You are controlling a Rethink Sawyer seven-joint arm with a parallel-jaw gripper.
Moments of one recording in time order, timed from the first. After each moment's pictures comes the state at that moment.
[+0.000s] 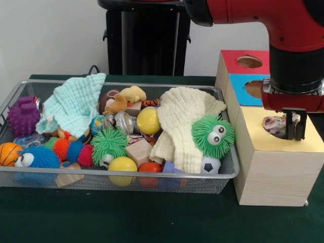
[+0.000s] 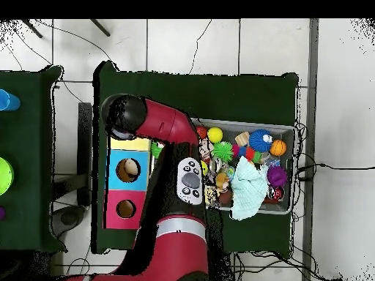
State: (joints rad) arm 0.05 -0.40 -0.08 1.26 0.42 0.75 1.84
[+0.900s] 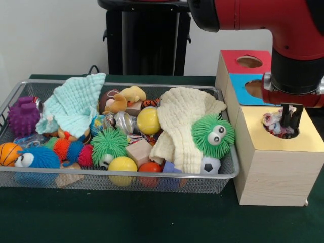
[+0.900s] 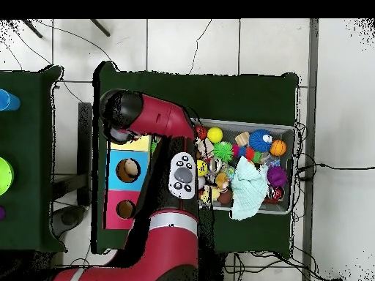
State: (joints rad) arm 0.08 -0.34 -0.13 1.17 0.41 0.99 1.84
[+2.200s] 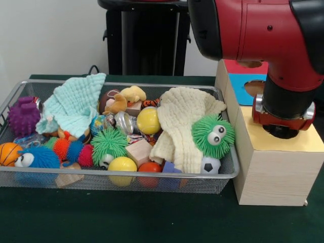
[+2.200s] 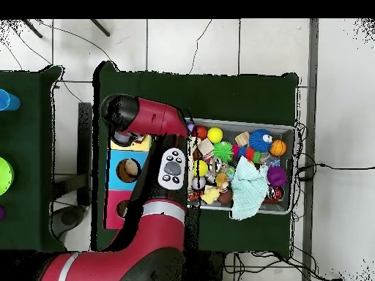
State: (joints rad) arm 0.12 -0.22 -0.20 1.08 0.40 0.99 1.84
